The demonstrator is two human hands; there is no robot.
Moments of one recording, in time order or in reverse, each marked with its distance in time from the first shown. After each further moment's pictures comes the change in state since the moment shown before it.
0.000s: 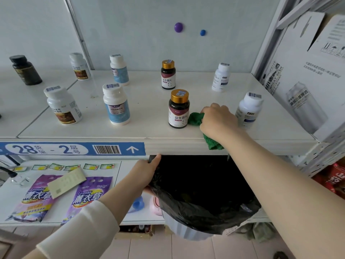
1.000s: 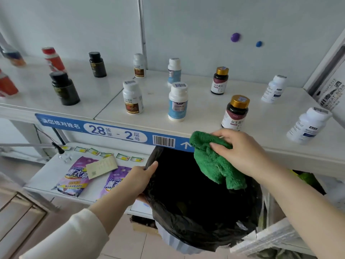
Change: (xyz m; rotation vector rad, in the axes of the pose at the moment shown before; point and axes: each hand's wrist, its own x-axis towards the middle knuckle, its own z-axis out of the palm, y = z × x) left_hand -0.035 -0.059 -0.111 -0.062 0.130 -0.055; right_hand -0.086 -0.070 0.004 0.569 -0.112 -0.324
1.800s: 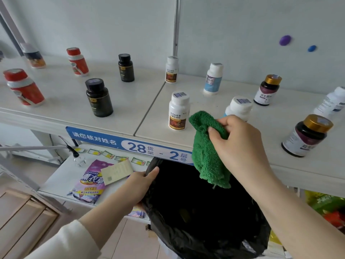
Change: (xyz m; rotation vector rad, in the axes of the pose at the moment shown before) left_hand 0.049 -0.007 -0.117 0.043 0.014 -0.017; right_hand 0.078 -0.111 0.087 -0.038 0.395 -0.060
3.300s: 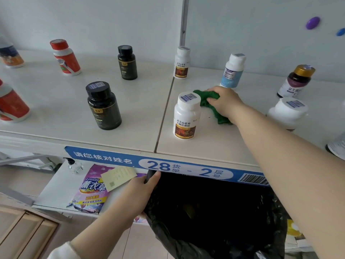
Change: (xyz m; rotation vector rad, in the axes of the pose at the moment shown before) left_hand 0.056 -0.008 -0.058 0.087 -0.031 0.018; right_hand 0.156 0.016 0.104 -0.079 -0.252 0.207
